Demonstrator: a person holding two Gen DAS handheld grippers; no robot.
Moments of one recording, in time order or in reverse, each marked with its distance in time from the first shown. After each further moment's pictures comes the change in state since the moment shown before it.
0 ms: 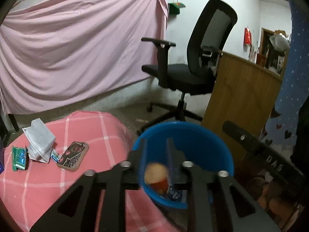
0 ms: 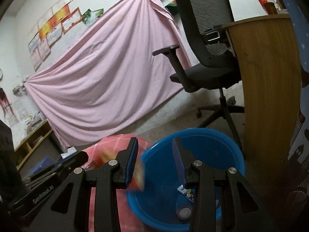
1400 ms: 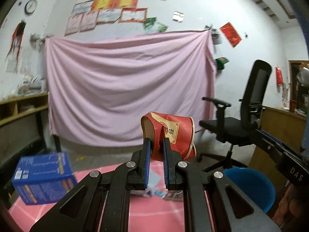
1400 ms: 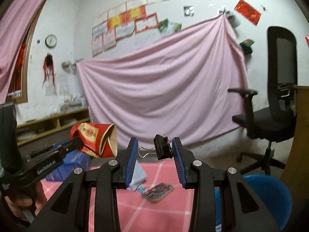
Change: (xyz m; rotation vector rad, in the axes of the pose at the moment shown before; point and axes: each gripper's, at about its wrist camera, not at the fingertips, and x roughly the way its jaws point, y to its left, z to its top) left arm -0.159 0.137 -0.036 -0.055 -0.427 0.307; right arm -0.005 0.174 -0.007 -0.340 -0.219 0.284
